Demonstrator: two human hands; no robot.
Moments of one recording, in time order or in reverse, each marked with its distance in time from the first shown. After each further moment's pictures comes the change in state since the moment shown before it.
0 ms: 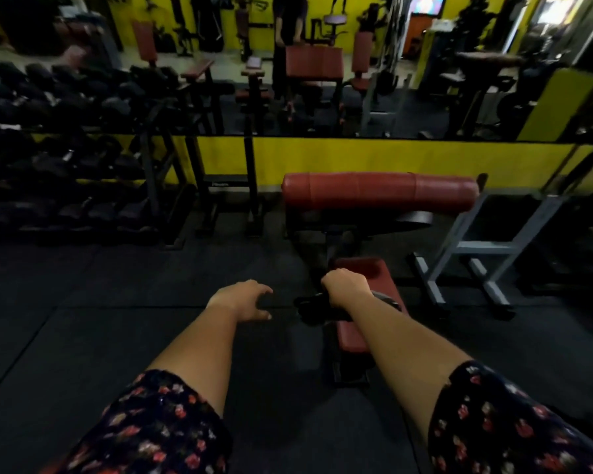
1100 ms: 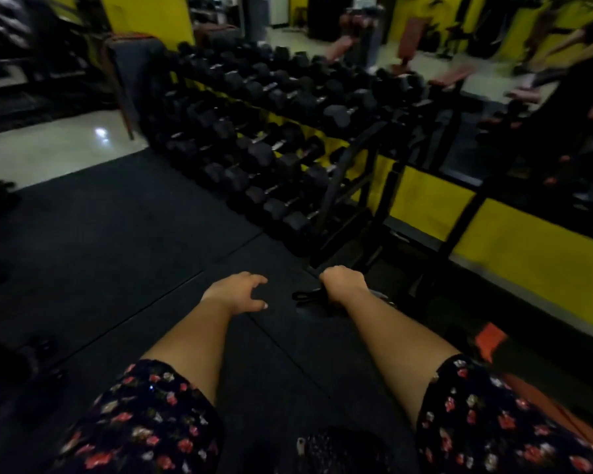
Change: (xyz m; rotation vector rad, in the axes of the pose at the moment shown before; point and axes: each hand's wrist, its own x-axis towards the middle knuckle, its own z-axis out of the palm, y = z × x) left_hand 0.190 -0.426 -0.150 -0.392 0.217 -0.709; right_hand 0.566 -0.294 -0.143 -0.225 -0.023 -0.727
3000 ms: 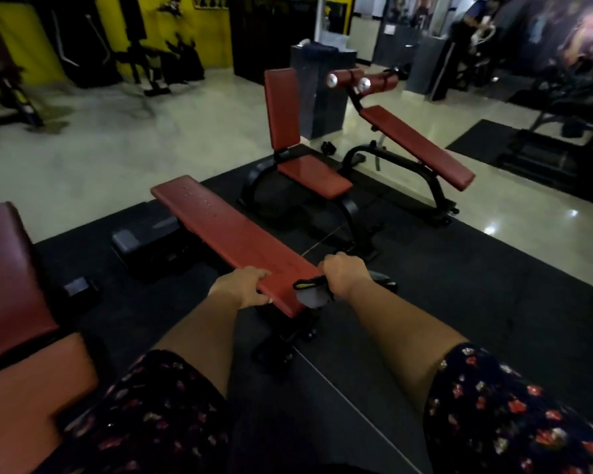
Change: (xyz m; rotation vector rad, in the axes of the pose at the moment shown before) left_hand -0.172 -0.622 -0.119 -0.577 0.524 -1.394; right_hand 0.378 -0.805 -0.230 -0.533 0.289 -1.551
